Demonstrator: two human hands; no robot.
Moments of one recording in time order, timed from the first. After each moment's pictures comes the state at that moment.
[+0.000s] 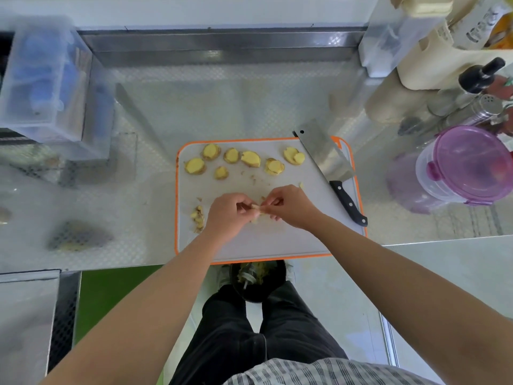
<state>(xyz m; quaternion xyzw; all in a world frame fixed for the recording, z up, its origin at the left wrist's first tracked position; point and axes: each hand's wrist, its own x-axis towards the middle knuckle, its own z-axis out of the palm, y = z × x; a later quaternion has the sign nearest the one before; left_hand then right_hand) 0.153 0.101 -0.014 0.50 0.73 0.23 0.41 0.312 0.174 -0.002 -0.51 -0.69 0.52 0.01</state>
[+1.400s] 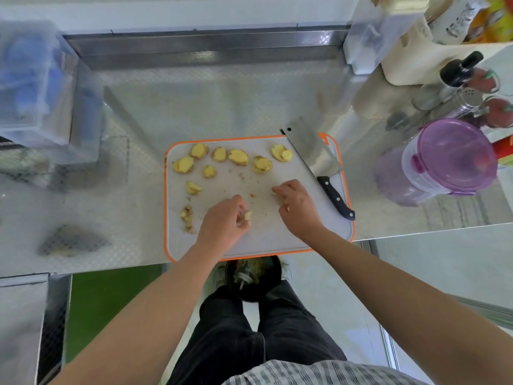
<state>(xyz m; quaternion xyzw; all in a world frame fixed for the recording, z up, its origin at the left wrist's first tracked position) 0.171 0.085 -0.019 0.61 0.72 0.13 0.30 0.350 0.155 -0.023 -0.56 -0.77 0.31 0.10</state>
